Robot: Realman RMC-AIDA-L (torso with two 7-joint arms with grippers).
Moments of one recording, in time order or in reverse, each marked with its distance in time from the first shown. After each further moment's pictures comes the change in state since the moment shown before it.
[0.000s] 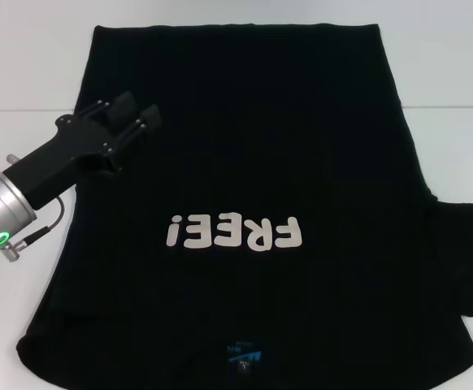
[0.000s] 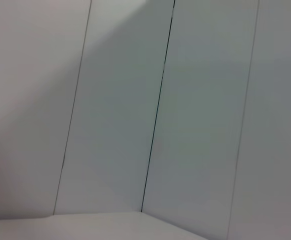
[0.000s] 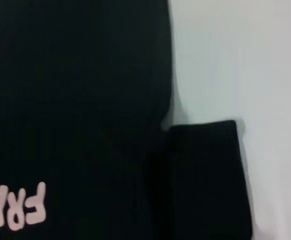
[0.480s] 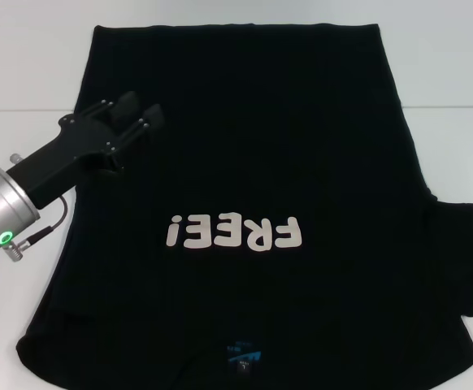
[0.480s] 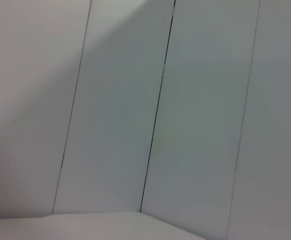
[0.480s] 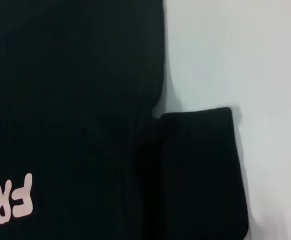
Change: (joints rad) left arm -0.005 -0.002 0.000 -0.010 -0.004 -0.007 0.001; right arm -0.005 0.025 -0.015 0.016 -0.024 0.045 -0.020
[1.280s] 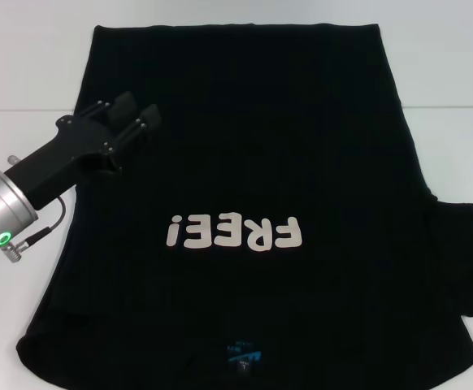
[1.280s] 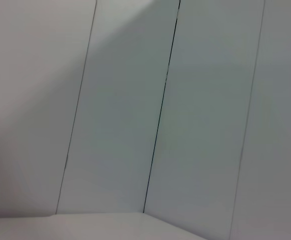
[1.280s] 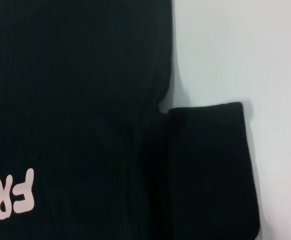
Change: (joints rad) left arm 0.003 0.000 -0.003 -0.001 -0.003 -0.001 -0.001; right arm 0.010 0.005 -0.015 0.025 -0.001 0.017 -0.006
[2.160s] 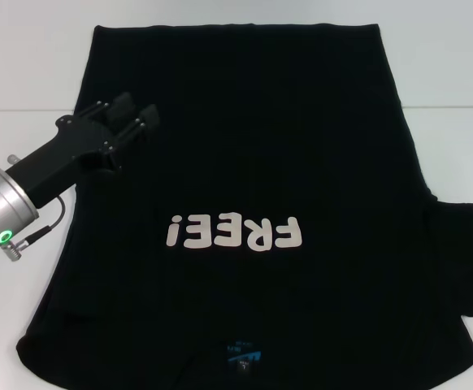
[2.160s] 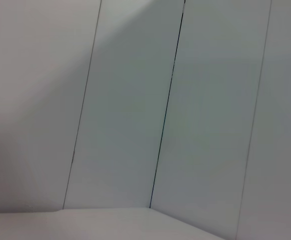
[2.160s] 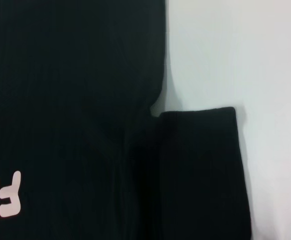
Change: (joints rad) left arm -0.004 0.000 0.003 0.000 0.000 -0.027 0.001; right arm 0.001 0.001 -0.023 0.017 -0.001 0.045 -0.009
